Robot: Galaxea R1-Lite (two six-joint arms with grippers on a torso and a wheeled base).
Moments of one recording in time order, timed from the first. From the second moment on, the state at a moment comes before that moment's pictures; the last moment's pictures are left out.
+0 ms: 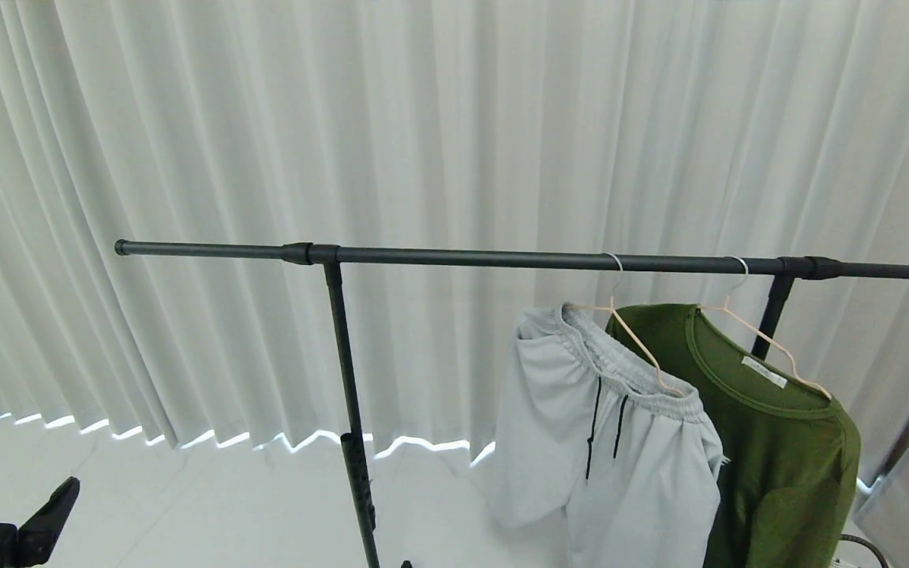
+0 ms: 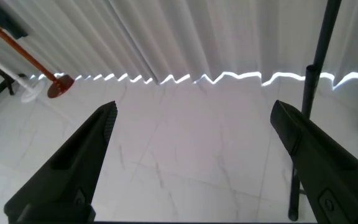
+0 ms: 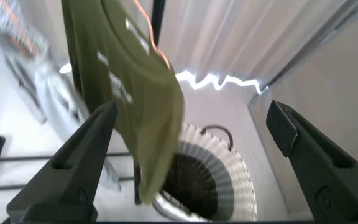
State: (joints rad) left arm 0.15 0.83 -0.22 -0.28 0.19 0.38; right arm -0.03 0.99 -0.59 0.01 -0.14 -0.12
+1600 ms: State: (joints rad) left arm -0.01 0.07 0.00 -0.07 0.06 0.24; right arm -0.08 0.10 -0.04 0.02 -0.20 -0.15
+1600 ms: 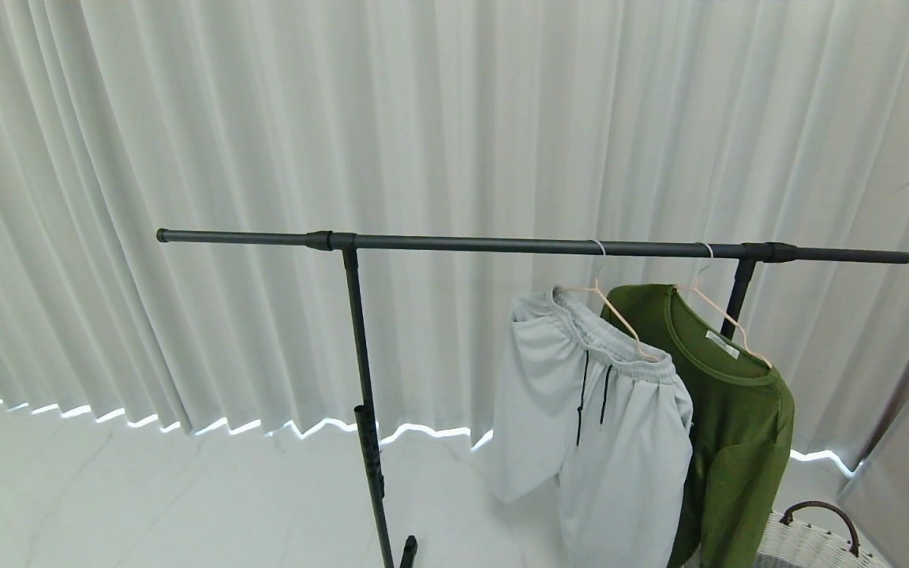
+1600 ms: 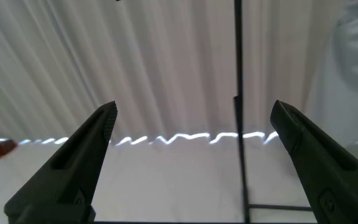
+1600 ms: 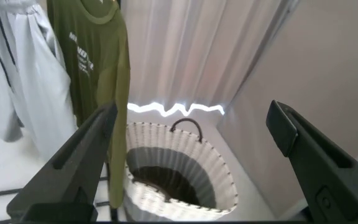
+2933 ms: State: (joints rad) left arm 0.00 0.00 0.00 0.01 -0.10 0.06; right arm 0.00 0.02 0.00 0.00 0.02 -0.05
